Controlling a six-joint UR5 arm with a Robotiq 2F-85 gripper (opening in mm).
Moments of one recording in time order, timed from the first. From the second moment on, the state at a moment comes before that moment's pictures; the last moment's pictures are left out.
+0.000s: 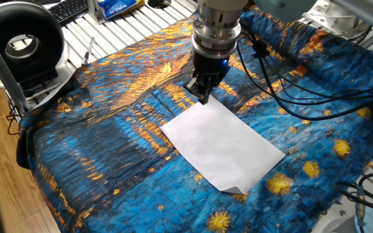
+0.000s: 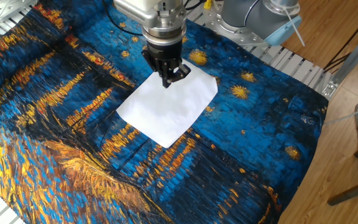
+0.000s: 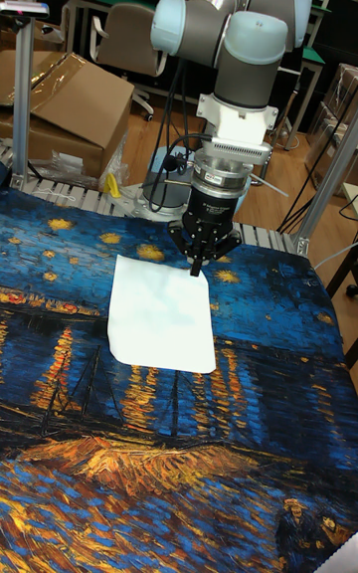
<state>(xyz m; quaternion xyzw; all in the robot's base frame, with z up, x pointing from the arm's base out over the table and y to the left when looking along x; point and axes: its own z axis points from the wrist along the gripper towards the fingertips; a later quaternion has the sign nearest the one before) 0.448 0.050 0.150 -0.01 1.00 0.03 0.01</state>
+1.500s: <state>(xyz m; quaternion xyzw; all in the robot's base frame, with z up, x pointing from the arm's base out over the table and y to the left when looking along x) 0.378 0.111 0.124 0.02 1.00 0.04 0.03</state>
